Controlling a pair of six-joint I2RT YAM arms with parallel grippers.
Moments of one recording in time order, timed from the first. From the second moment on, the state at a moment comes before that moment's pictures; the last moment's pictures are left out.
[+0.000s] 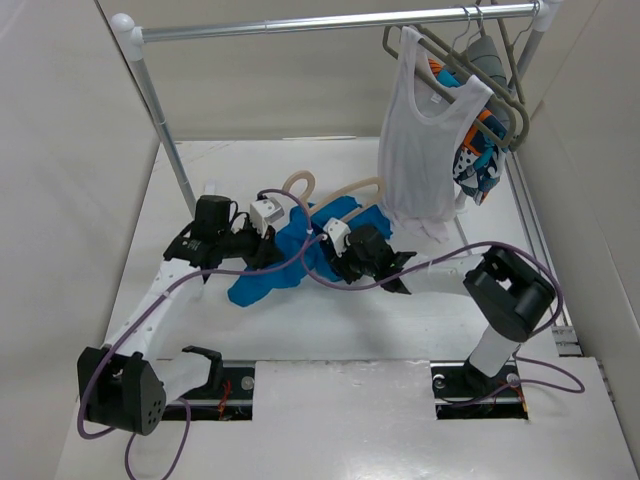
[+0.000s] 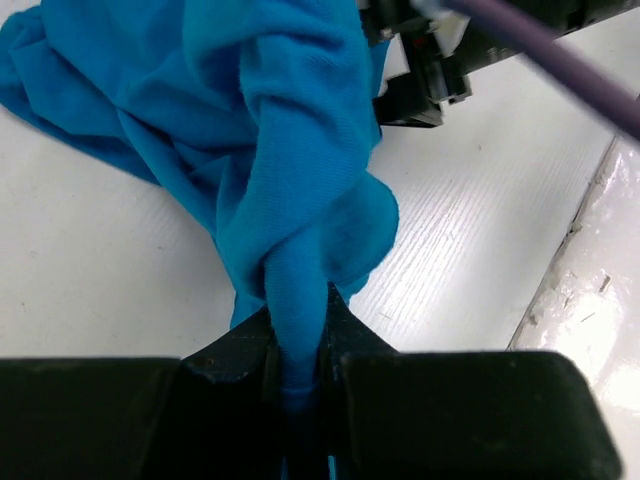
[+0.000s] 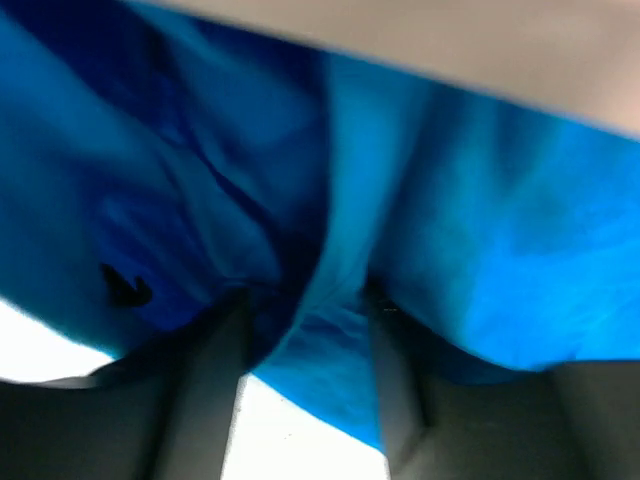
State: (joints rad) left arm -0.24 1.11 0.84 -0.52 0.72 0.31; right arm 0.81 1.69 0.82 0.22 0.00 -0.18
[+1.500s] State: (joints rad) left arm -0.36 1.21 1.01 -0.83 0.60 0.85; right arm 0.60 1.24 1.02 -0.37 -0.25 -0.60
